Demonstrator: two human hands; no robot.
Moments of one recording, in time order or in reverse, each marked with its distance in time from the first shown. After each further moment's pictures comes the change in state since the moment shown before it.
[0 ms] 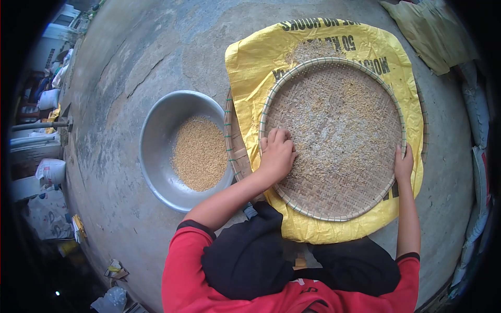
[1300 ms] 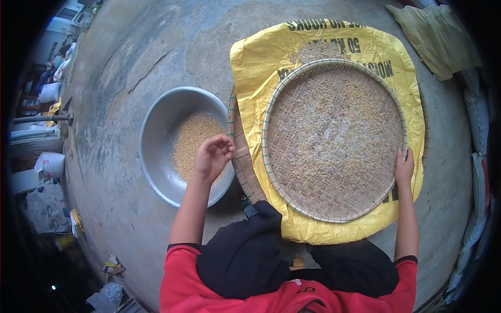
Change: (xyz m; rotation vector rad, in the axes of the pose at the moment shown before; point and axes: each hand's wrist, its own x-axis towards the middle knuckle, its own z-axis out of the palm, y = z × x) left_hand -0.053 -0.109 -0.091 -1.787 0.079 -0.622; right_hand 0.001 0.002 0.000 0.012 -0.002 -0.019
